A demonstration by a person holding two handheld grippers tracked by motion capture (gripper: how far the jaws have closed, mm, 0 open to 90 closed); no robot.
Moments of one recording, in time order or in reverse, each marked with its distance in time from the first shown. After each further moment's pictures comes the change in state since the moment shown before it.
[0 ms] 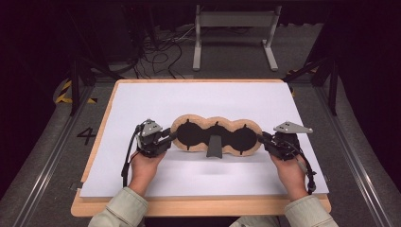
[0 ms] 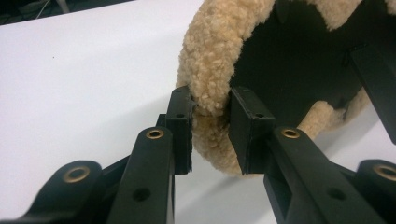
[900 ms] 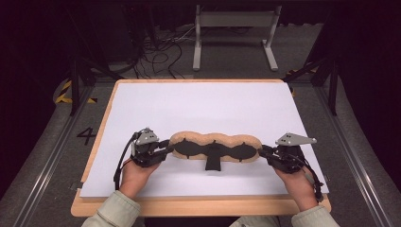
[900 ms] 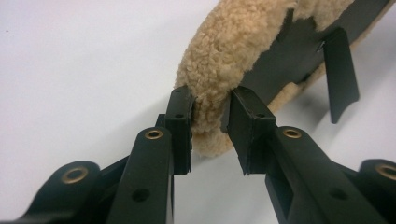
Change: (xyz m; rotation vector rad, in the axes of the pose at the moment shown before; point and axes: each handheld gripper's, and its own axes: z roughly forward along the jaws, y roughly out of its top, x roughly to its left) left arm -0.002 -0.016 -0.024 0.086 -0.129 0.068; right arm 0.011 -0.018 -0.026 0.068 0.116 -0.071
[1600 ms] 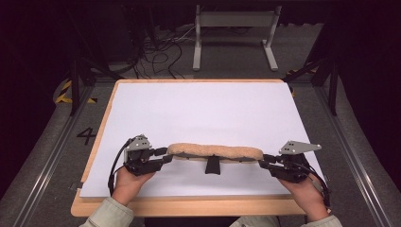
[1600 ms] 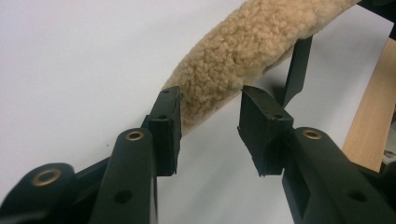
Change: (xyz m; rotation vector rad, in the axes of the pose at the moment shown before) left arm 0.000 -0.016 -0.018 0.000 -0.122 -0.036; right arm 0.007 -0.011 -0.018 0.044 0.104 -0.038
